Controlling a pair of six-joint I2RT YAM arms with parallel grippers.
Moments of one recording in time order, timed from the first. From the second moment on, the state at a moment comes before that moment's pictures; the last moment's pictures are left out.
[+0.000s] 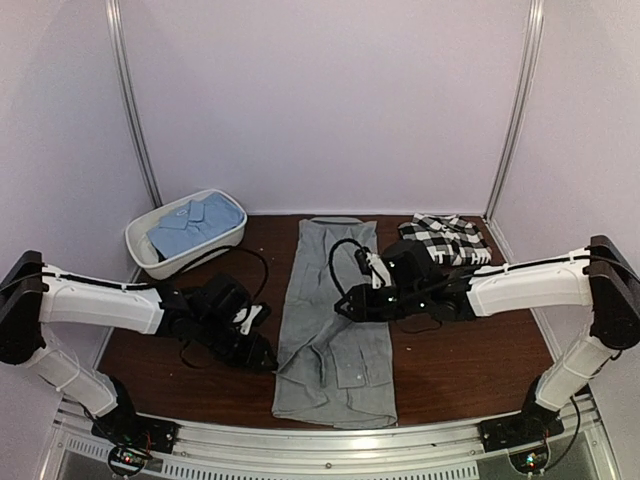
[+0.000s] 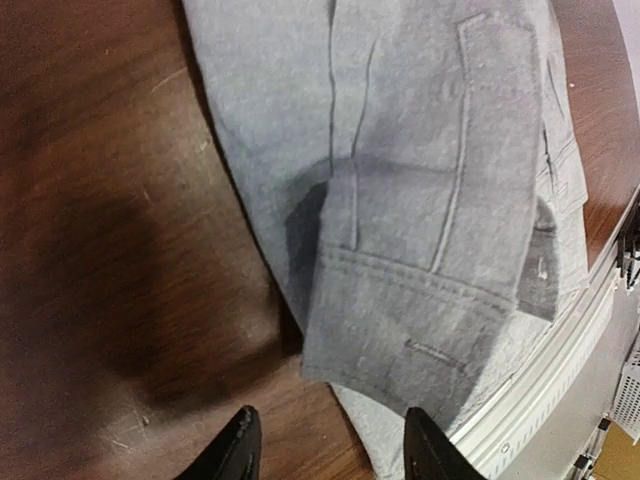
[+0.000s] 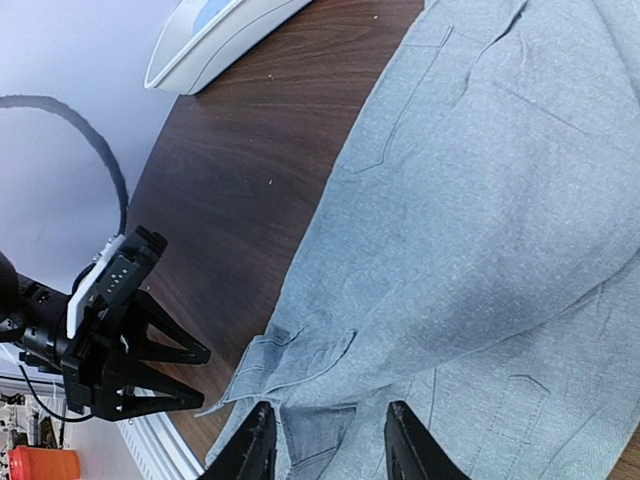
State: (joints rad) left arm -0.88 1.43 0.72 -0.33 0.29 -0.63; right arm 0.89 1.57 0.91 0.04 -0.16 0.71
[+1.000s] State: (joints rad) left arm -0.88 1.51 0.65 -0.12 0.36 -0.75; right arm 0.91 1.77 1.04 0.09 -0.17 0.63
